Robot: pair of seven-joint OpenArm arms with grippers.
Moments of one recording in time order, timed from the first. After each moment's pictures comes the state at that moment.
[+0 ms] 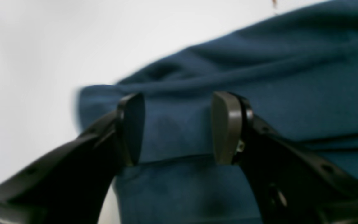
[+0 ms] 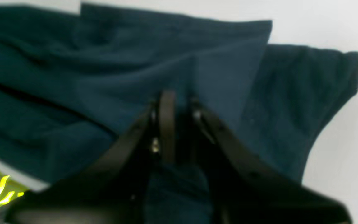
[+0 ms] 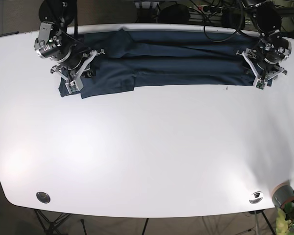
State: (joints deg) left arm 14.5 -12.0 -33.1 94.6 2.2 -40.5 44.0; right arm -17.7 3.8 15.5 111.0 17.4 28.6 -59.1
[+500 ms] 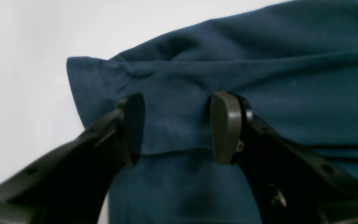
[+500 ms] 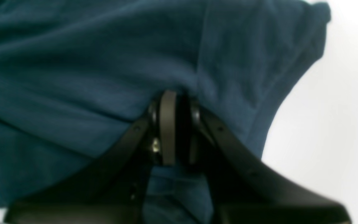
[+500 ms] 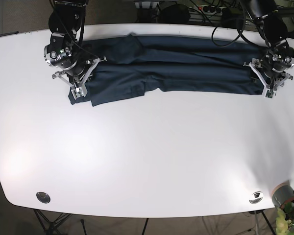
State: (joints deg) left arm 8.3 -14.5 -33.5 85.2 1.7 -39.7 42.3; right arm -11.8 0.3 15.8 100.5 1.7 28.8 -54.4
